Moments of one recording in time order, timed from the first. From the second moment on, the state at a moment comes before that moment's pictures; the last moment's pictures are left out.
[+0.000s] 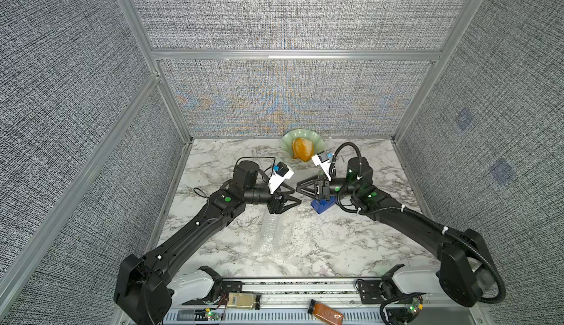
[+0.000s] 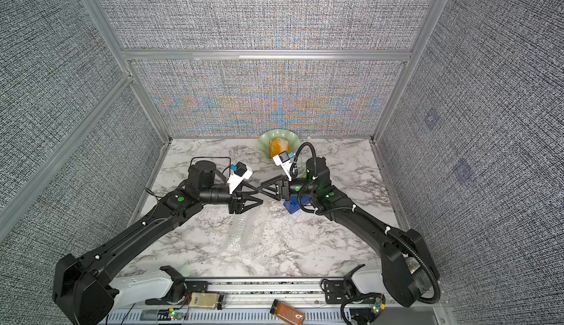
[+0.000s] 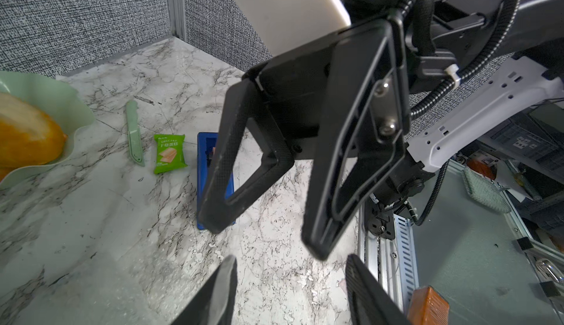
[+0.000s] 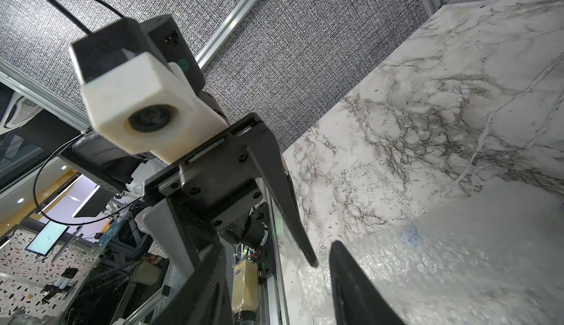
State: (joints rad) left arm -0.61 1.20 0.95 -0.24 0.80 0.03; right arm 0.54 1.36 0.90 0.30 -0.97 0.60
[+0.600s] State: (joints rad) left arm -0.61 1.20 0.96 -0.24 0.81 0.03; right arm 0.57 1.40 0.98 0.20 -0.97 0.53
